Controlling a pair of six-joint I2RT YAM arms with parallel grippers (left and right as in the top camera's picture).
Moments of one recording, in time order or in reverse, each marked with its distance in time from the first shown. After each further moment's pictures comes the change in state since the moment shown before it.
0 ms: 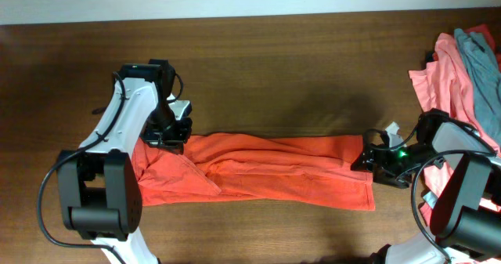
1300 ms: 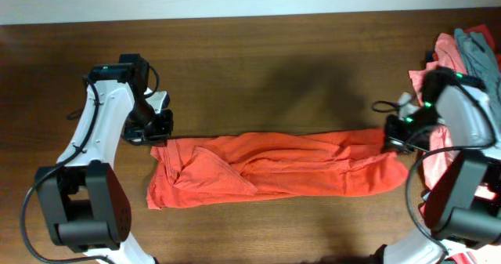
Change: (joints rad) left arm 0.106 -0.069 0.000 0.038 -0.007 -0.039; right arm 0.150 0.047 0.420 -0.323 0.312 0.200
